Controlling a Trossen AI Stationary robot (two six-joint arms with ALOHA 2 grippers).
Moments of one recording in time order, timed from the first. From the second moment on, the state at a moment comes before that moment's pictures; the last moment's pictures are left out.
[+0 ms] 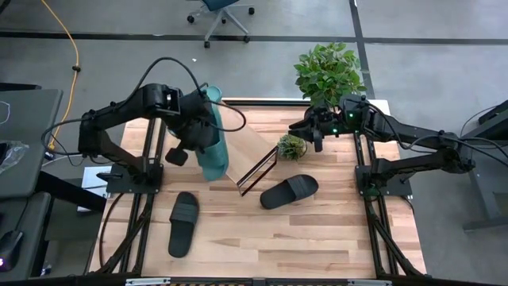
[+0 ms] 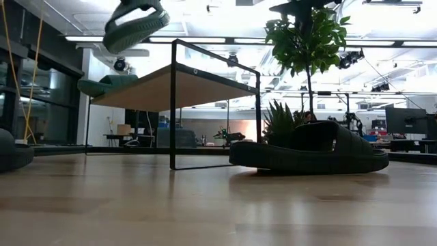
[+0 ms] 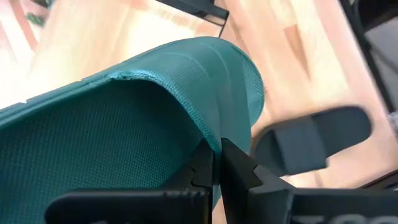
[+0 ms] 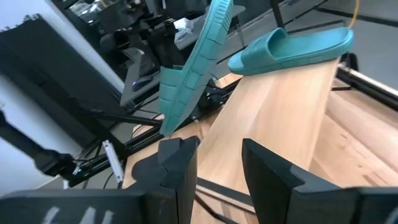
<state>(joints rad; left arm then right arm) 0.33 1.44 1.74 -1.57 0.25 0.59 -0.31 1.03 0.96 -0.17 -0.30 0.43</state>
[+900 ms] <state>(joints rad) 0.45 1.46 1.74 -1.57 0.03 1.06 -0.31 1.03 0.96 -0.17 -0.23 0.46</state>
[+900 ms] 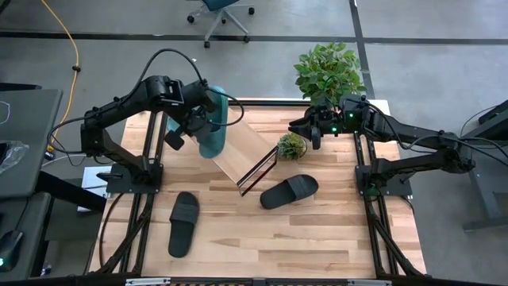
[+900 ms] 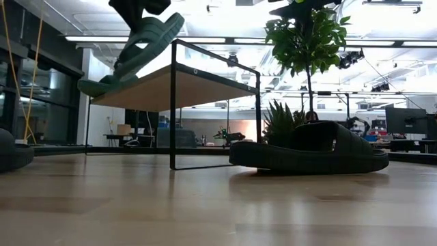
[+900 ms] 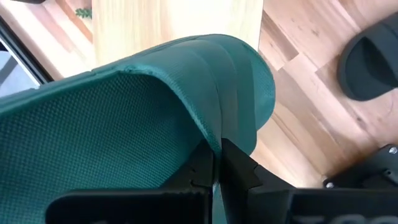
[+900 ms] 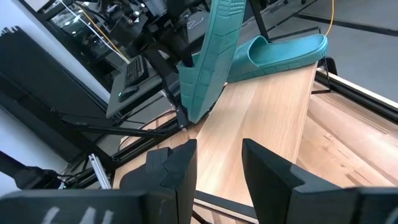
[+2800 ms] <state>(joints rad) 0.44 1.33 1.49 -1.57 -0.07 1.12 -0.31 1.03 0.96 -0.17 -0.15 0.47</state>
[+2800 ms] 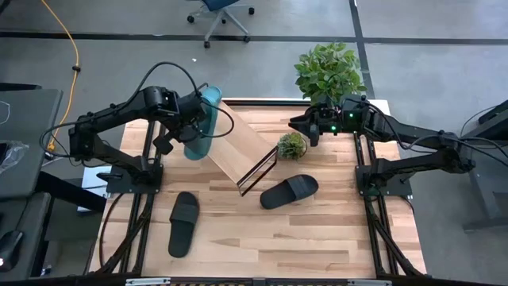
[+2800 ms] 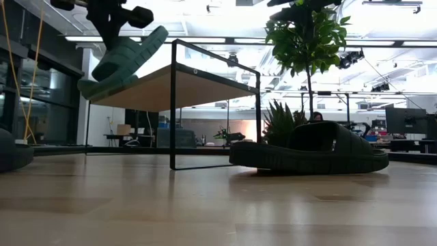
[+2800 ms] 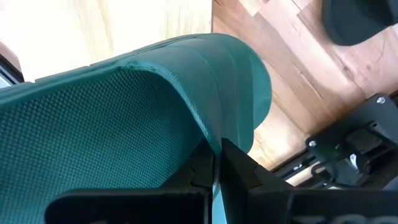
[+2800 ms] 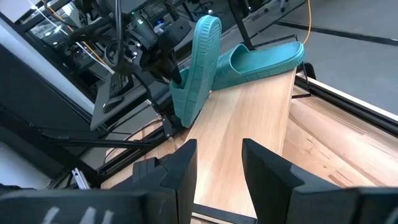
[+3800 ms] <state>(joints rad) 0.45 1.36 1.49 -1.57 -0.19 1.21 -0.31 1.03 0.96 -0.16 -0.11 0.47</state>
